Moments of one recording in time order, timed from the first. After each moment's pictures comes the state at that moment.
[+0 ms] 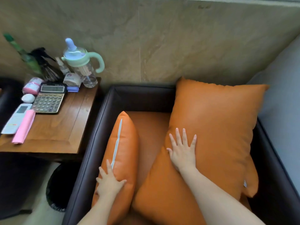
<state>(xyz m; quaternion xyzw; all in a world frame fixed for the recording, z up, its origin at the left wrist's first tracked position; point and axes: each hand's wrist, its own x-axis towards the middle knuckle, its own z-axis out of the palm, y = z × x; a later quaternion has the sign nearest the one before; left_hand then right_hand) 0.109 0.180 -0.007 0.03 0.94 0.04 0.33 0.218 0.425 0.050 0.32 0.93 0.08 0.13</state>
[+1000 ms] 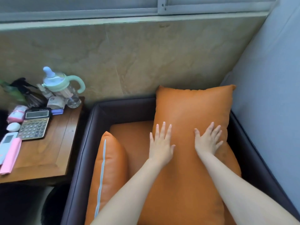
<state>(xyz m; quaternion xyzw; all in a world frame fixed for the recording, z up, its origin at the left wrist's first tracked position) 0.175 0.410 0.122 0.49 0.85 0.12 0.16 0.281 0.541 0.107 0.65 0.72 -0.23 -0.08</state>
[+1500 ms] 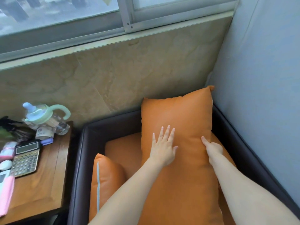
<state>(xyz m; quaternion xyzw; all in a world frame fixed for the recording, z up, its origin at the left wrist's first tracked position) 0.183 0.483 0.155 0.58 0.79 0.01 0.18 0.336 0.605 0.098 0.70 0.36 -0.58 -0.20</state>
